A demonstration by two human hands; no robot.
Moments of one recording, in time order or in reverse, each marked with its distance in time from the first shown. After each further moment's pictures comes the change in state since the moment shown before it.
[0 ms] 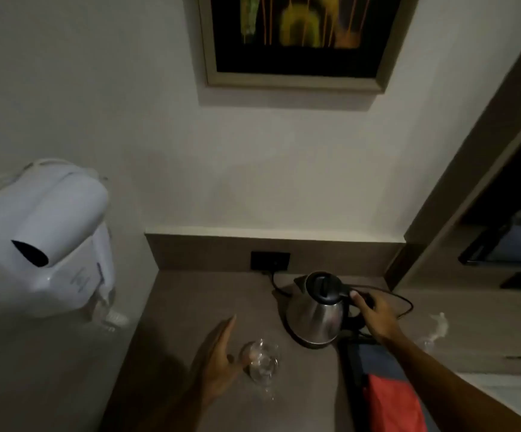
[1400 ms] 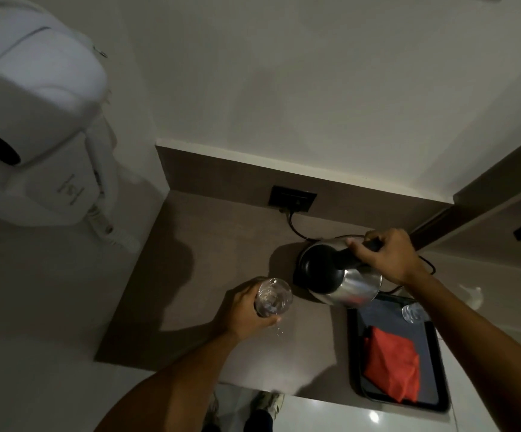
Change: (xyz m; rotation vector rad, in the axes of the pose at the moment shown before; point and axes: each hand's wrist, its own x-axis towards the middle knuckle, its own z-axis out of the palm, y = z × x) left_hand -0.006 -0.010 0.049 0.044 -0.049 -0.015; right_hand 0.019 -0.075 0.010 -0.291 -0.320 -0.355
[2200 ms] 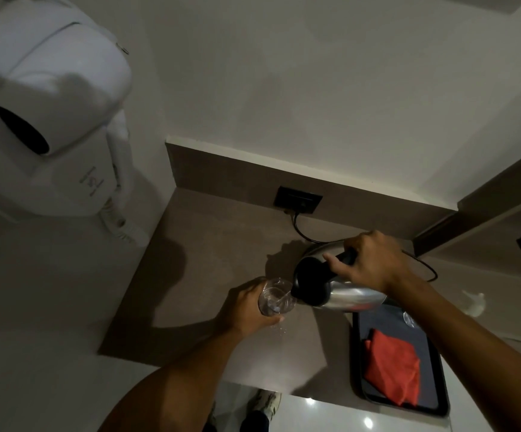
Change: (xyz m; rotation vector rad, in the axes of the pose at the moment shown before) left_hand 0.000 0.000 -0.002 0.047 -0.003 -0.022; right_hand 0.000 -0.053 0.016 -0.539 -0.091 -0.224
